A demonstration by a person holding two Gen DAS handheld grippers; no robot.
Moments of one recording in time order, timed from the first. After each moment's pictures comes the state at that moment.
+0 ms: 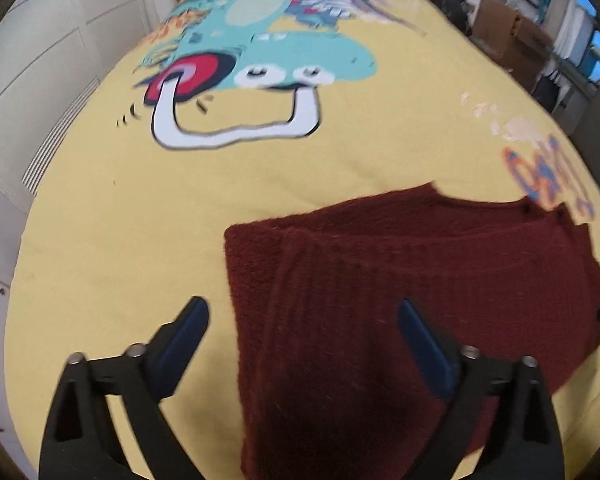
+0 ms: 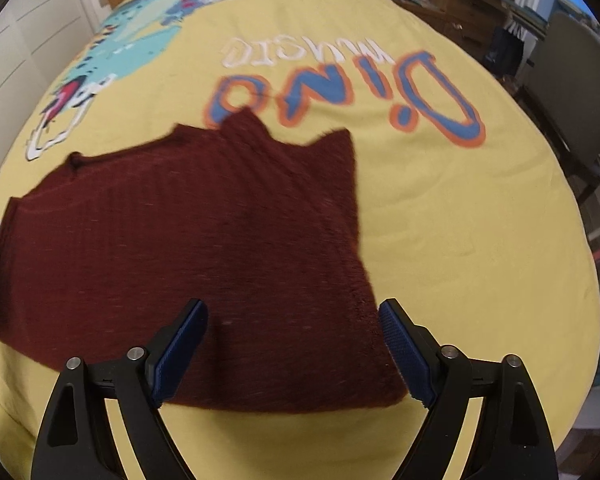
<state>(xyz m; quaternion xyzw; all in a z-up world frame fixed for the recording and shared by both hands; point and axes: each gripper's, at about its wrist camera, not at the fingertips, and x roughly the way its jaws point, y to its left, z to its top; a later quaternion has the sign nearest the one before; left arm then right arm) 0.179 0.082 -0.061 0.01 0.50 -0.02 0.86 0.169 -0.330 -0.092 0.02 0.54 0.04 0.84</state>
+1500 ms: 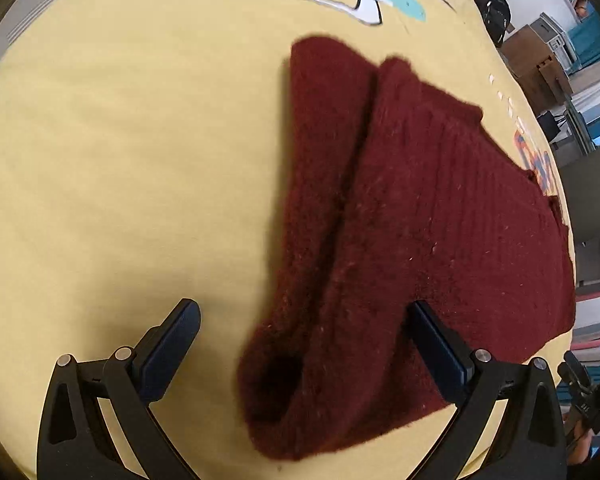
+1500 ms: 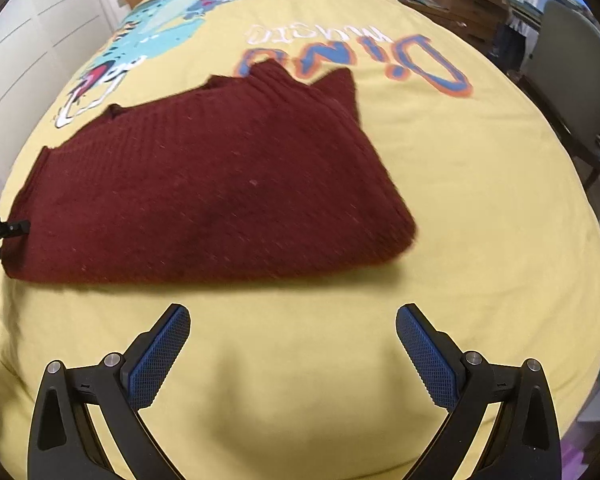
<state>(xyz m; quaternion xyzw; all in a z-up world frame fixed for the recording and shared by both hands) 0.148 0.134 -0.149 -0.16 0.60 -0.05 0.78 0.074 -0.338 -0.108 0.03 0.54 0.06 0.84</state>
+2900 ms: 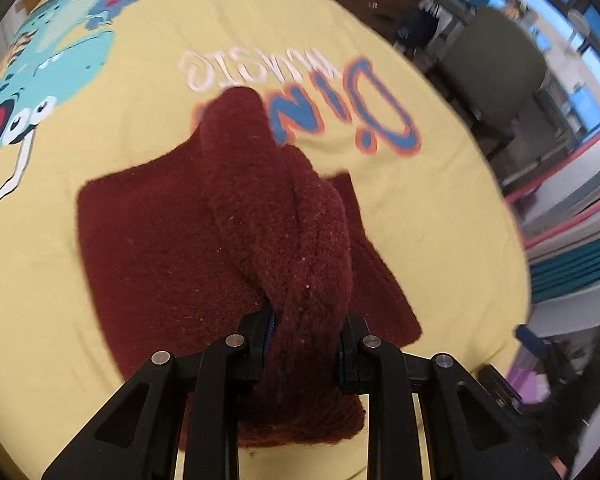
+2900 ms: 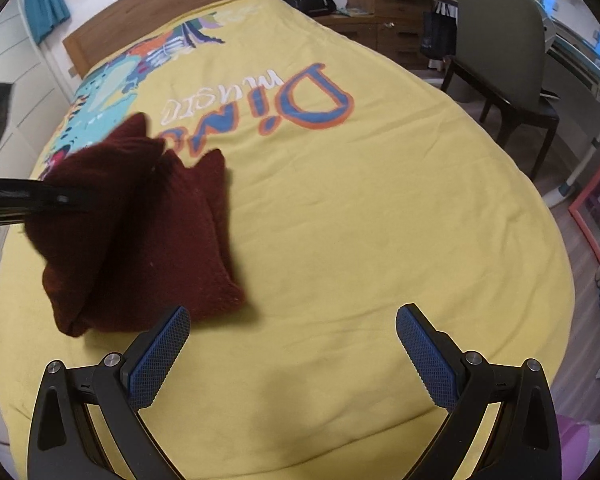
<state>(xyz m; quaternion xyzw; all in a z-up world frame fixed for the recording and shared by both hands) 0.206 -0.259 -0.050 0.03 0.58 -0.22 0.78 0.060 -0.464 -0.056 0.11 0.50 -0.01 0.86</state>
